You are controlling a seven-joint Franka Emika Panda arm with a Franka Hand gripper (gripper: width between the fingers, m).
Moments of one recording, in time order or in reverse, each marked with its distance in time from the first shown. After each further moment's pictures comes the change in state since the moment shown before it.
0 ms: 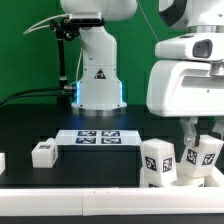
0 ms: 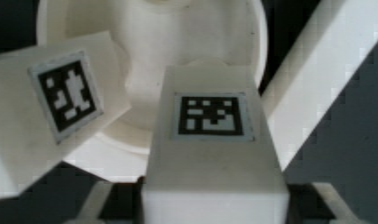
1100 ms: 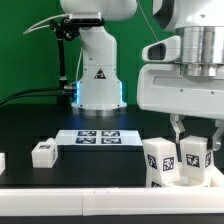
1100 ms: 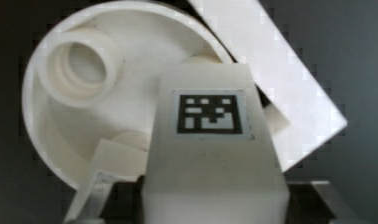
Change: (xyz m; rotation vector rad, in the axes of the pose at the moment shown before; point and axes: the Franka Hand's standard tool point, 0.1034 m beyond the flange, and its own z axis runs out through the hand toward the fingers) arm 0.000 0.010 0.002 0.060 -0.007 1.255
